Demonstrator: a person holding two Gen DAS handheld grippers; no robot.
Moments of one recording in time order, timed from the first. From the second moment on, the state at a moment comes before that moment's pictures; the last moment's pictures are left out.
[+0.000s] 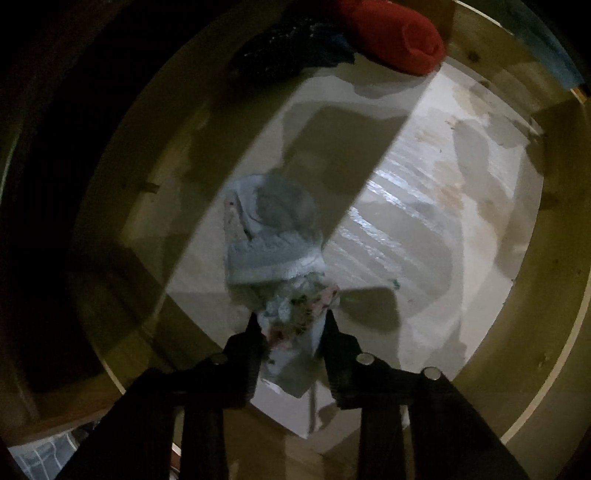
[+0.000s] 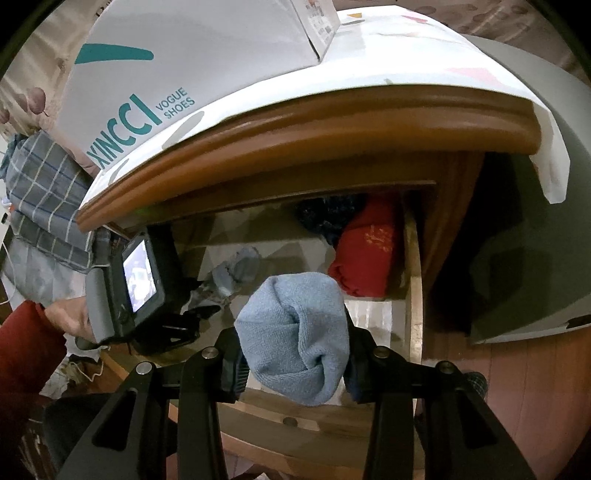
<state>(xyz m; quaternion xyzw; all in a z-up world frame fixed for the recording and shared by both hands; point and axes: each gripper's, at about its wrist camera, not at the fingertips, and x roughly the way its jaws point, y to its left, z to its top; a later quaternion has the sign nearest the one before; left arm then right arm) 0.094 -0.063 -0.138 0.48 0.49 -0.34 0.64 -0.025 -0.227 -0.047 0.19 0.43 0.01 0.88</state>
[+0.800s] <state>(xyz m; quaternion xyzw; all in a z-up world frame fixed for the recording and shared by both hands) 0.026 -0.017 -0.014 0.37 0.43 -0.31 0.76 -0.010 -0.207 -0.090 0.13 0.51 0.00 0.85</state>
